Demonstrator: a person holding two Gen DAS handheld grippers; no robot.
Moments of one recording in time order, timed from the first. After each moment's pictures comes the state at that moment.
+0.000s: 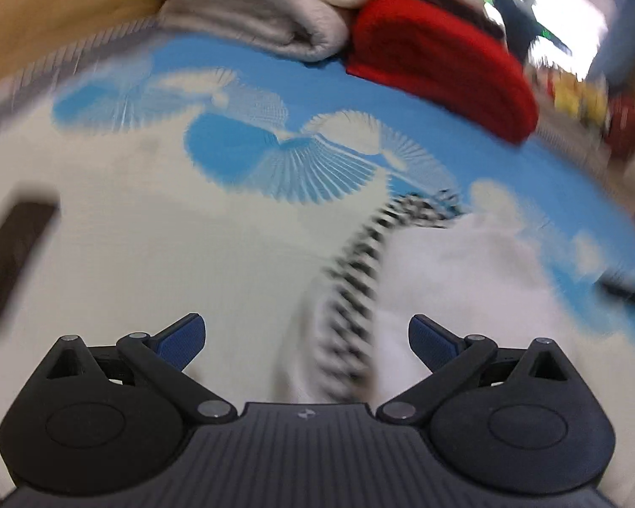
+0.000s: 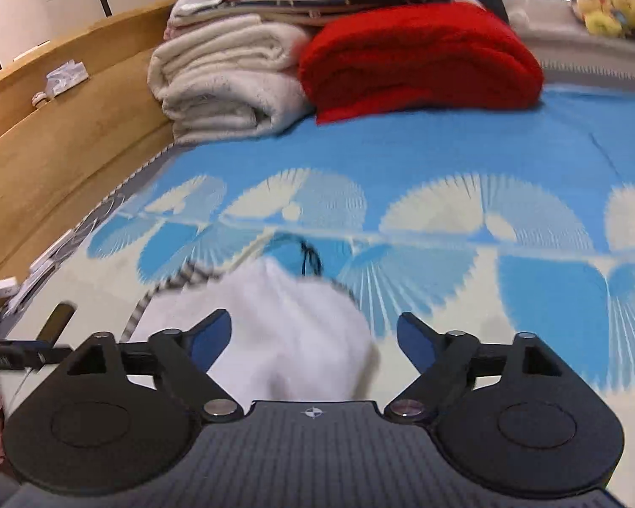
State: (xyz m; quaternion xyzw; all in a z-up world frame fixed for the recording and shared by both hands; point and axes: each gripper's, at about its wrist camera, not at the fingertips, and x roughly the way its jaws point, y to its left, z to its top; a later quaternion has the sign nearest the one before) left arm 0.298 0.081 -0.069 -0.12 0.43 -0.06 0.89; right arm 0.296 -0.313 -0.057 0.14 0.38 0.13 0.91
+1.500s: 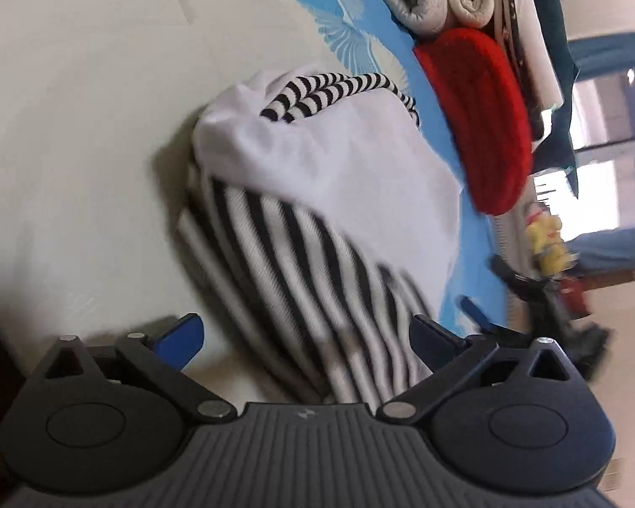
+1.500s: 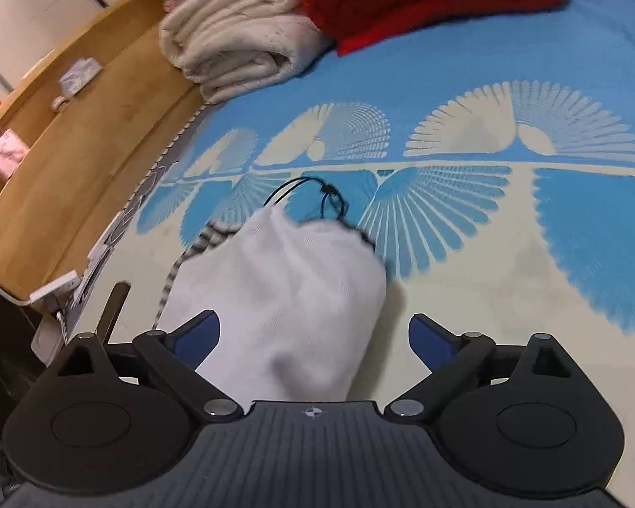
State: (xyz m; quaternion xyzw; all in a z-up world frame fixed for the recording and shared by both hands) left arm 0.155 0.034 -0.143 -0.47 0.47 -0.04 0.75; right arm 0.366 -0.342 -0.090 0.22 0.46 0.18 0.84
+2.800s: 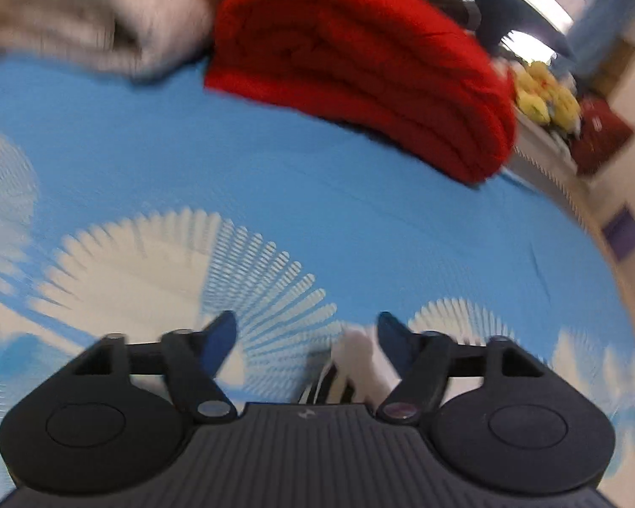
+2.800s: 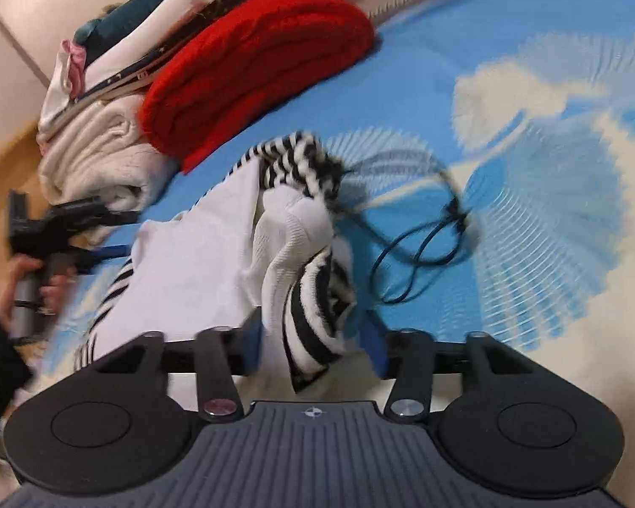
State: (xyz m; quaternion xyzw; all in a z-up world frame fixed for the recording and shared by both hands) left arm 0.595 -0.102 -0.060 -0.07 0.43 -0.16 0.89; right arm 0.288 -0.447 -0.121 0.26 0.33 -0.02 0.91
